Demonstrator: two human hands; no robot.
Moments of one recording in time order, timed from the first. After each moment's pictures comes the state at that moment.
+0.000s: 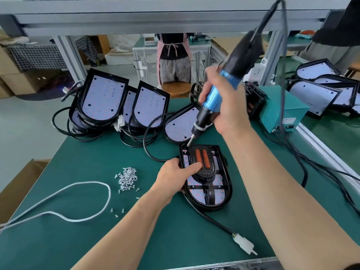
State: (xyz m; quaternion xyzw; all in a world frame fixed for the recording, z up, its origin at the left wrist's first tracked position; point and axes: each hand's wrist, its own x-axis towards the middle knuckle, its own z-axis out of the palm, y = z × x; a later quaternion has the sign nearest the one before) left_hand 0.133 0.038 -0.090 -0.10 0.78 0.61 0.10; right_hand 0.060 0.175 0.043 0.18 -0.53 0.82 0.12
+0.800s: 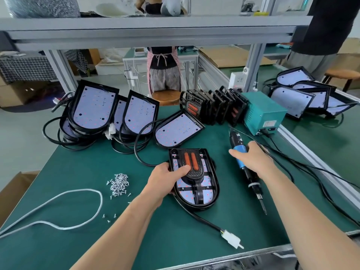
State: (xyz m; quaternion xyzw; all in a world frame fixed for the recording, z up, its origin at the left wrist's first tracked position) left_hand 0.135 0.039 -0.087 -0.10 0.78 0.61 0.09; right_hand 0.082 0.311 -0.069 -0.20 -0.92 0.33 -0.04
